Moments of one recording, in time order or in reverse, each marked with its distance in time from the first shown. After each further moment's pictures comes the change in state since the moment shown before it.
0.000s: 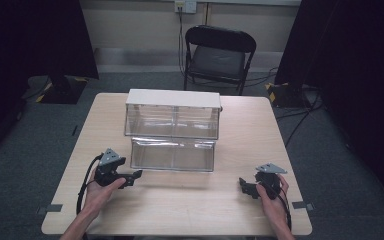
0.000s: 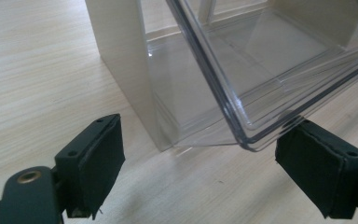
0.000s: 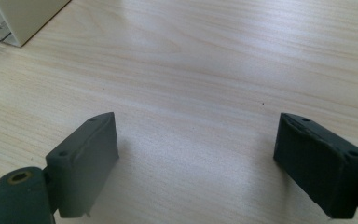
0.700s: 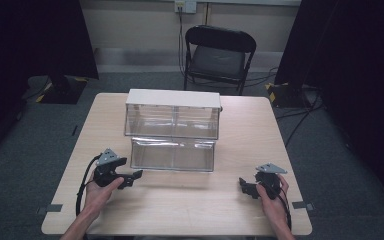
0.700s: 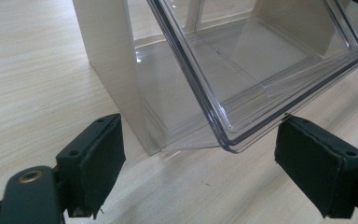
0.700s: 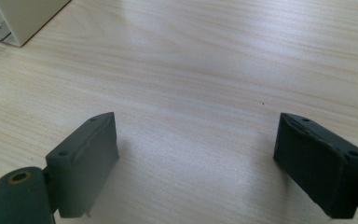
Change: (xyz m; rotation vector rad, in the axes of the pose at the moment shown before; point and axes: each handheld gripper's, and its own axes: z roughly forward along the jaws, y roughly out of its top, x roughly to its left) left arm 0.000 0.000 -0.003 -0.021 -0.045 -0.008; right arm 0.000 0.000 0.000 0.000 0.000 0.000
